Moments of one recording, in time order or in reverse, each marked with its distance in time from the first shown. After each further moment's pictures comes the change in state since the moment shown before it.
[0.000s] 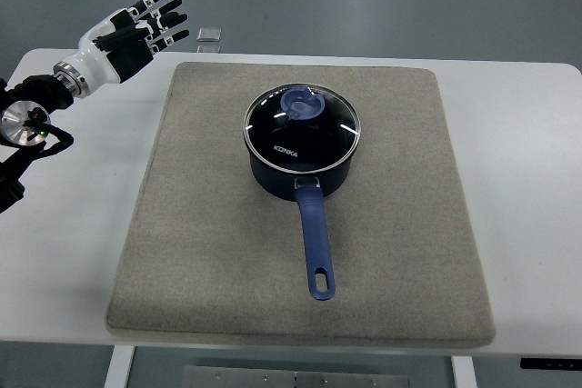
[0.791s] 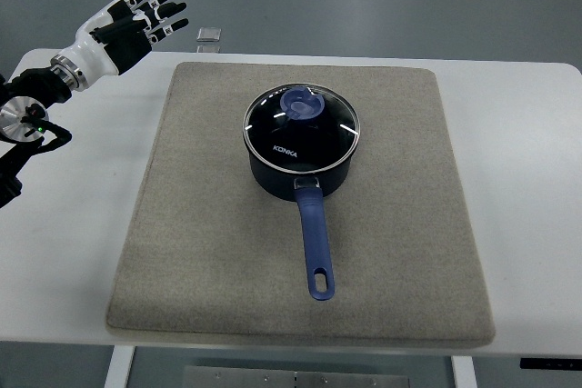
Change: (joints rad) left arm -0.014 0.014 0.005 -0.011 0.028 -0.015 -0.041; right arm 0.000 0.000 0.000 0.000 0.000 0.000 0.000
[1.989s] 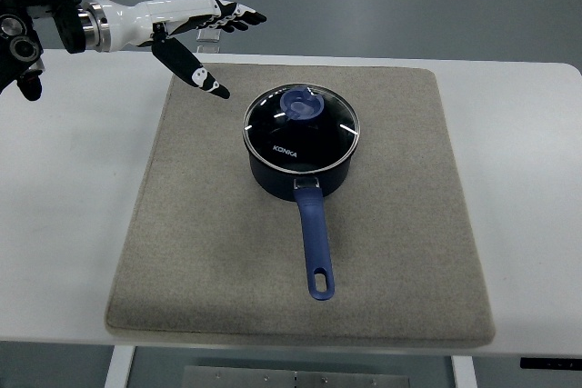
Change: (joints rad) left arm -0.175 0.148 0.035 -0.489 1.171 -0.077 -0.002; right arm 0.000 0.000 0.000 0.000 0.000 0.000 0.000
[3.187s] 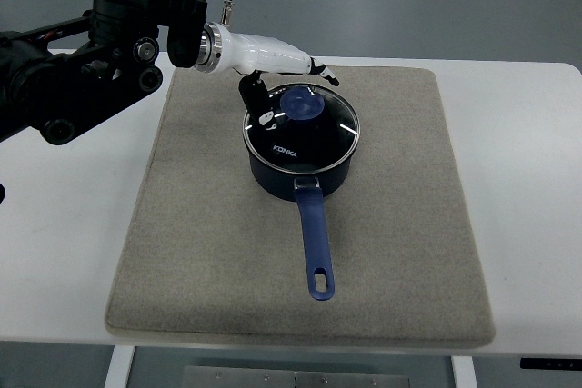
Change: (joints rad) left arm -0.184 -0.227 0.257 0.045 0.362 0.017 0.006; right arm 0.000 0.000 0.000 0.000 0.000 0.000 0.000
